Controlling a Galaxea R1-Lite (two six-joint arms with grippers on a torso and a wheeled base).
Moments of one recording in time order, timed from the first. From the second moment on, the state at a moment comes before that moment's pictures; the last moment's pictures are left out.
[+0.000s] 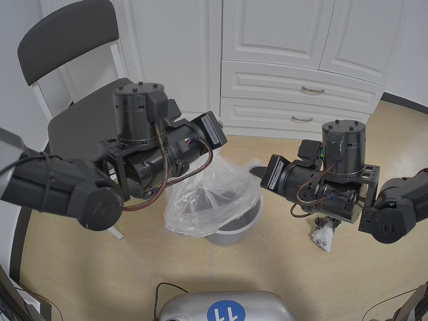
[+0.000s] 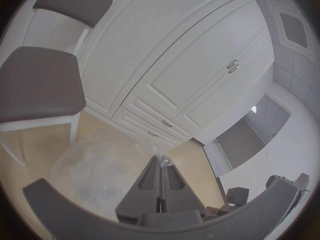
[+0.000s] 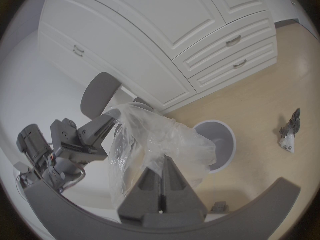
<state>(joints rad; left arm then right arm) -0.68 1.86 -1.11 -0.69 0.07 -0.63 0.71 1.76 -0.90 -0.61 -0.09 0.72</state>
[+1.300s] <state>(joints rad) -0.64 2.32 -1.34 -0.82 0.06 -0.77 0.46 2.25 -0.98 -1.13 0.09 0.84</state>
